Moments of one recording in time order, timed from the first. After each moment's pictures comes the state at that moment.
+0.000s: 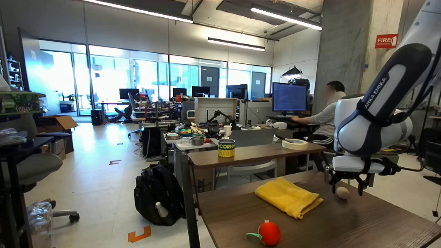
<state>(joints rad) 0.21 0.87 -0.34 -1.85 0.04 2.76 0.69</state>
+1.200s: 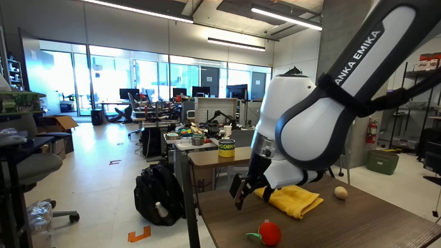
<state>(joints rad) 0.44 0.84 -0.05 -1.78 -0.09 2.88 0.40</state>
